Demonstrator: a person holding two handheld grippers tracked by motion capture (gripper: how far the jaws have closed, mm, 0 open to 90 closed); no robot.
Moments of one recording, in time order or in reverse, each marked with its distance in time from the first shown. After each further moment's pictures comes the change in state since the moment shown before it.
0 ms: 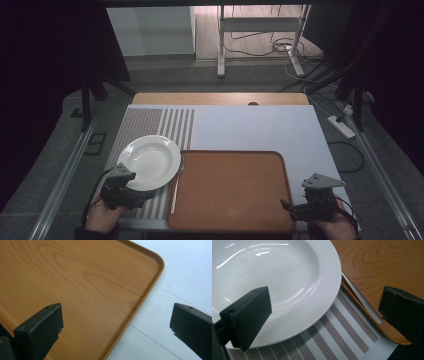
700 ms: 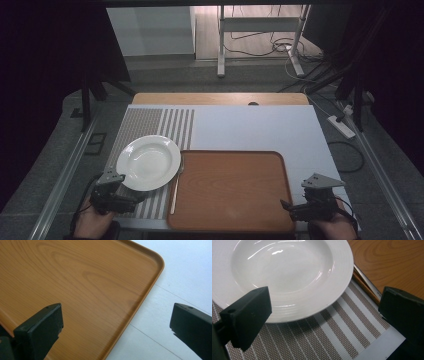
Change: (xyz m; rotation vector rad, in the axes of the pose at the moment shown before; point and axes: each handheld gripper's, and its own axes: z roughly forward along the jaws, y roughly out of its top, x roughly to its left) left arm 0.002 -0.014 -0.018 -0.006 0.082 0.025; right arm 0.000 0.000 0.000 0.004 -0.003 -0.001
